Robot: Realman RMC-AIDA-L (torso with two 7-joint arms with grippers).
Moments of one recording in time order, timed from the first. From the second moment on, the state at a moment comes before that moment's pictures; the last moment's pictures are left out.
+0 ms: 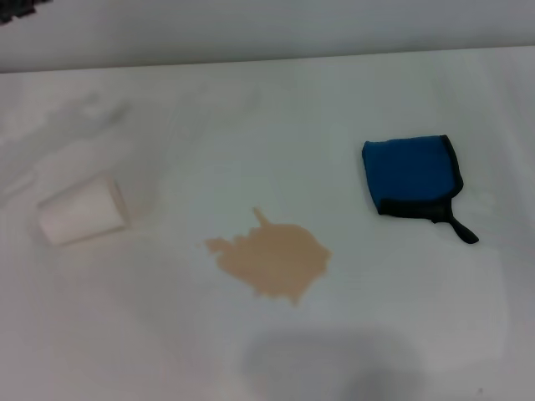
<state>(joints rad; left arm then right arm) -0.78 -1.65 1.96 0.14 0.34 1.21 -1.68 0.42 2.02 -0.39 -0.01 -0.71 -1.16 0.41</state>
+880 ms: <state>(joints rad) -1.17 -1.66 2.87 -0.61 0.19 1.65 -1.54 0.41 2.02 -0.39 0.00 -0.71 -1.16 0.41</state>
